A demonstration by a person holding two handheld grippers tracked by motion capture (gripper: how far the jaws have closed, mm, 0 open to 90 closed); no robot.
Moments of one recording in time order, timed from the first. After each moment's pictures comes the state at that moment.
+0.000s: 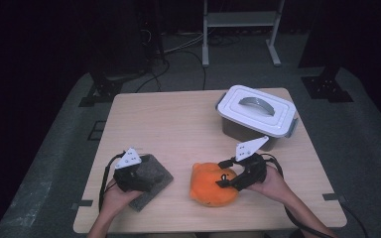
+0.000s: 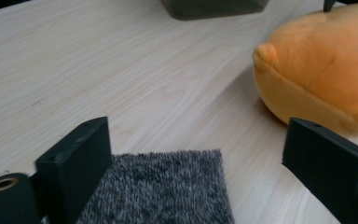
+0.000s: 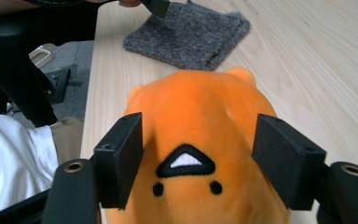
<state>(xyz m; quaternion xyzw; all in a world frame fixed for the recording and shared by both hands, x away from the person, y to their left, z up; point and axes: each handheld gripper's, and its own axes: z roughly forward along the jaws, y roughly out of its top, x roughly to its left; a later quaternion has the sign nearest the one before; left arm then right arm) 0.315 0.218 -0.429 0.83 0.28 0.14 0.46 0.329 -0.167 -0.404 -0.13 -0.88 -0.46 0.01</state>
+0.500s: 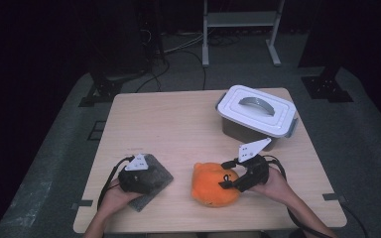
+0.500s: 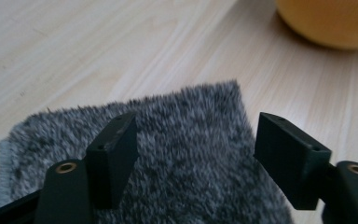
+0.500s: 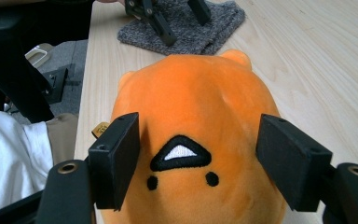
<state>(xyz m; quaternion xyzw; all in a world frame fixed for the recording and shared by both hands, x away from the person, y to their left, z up) 0.330 0.217 -0.466 0.89 0.23 0.11 0.38 0.329 -0.173 -0.413 -0.13 -0.88 -0.46 0.01</state>
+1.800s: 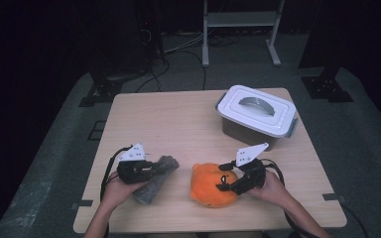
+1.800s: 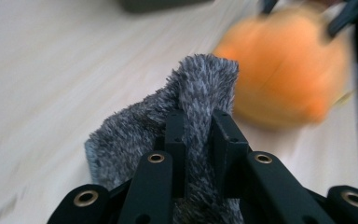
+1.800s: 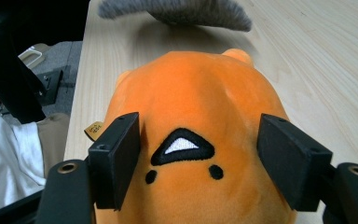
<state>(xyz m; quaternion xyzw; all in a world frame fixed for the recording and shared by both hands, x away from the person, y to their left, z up) 0.322 0.194 -0.397 0.85 0.20 0.08 0.48 0.325 -0.166 -0.426 -0.12 -0.88 -0.47 -0.01</state>
